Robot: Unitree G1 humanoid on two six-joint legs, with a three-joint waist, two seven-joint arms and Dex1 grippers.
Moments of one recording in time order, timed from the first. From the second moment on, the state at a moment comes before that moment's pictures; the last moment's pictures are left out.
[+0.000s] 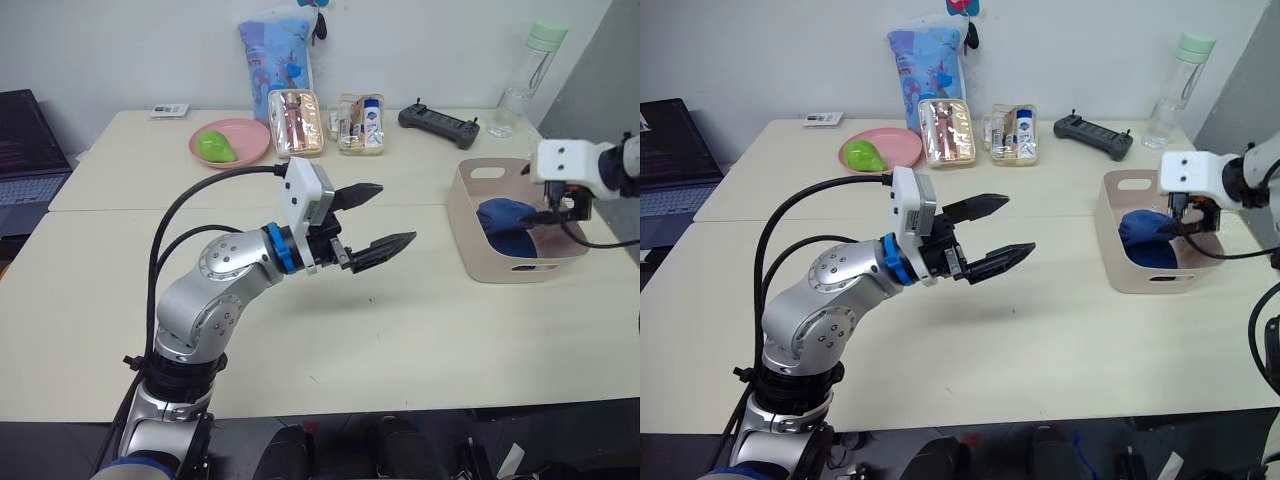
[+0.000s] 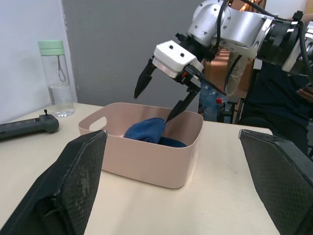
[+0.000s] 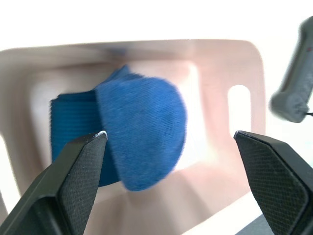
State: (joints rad) left arm -0.57 0.36 -0.10 -0.43 -0.60 0.62 -0.67; right arm -1.18 -0.98 0.29 0.80 -0.29 -0.17 1.33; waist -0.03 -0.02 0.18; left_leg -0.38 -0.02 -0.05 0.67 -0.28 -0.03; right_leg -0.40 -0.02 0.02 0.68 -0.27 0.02
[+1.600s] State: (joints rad) left arm -0.39 0.56 0.10 -0.33 -0.48 0.52 -0.62; right arm -1.08 -0.68 0.06 0.64 -0.08 0.13 1.00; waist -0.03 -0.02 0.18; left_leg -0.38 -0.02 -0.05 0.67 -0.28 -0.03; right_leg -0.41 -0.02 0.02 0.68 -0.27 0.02
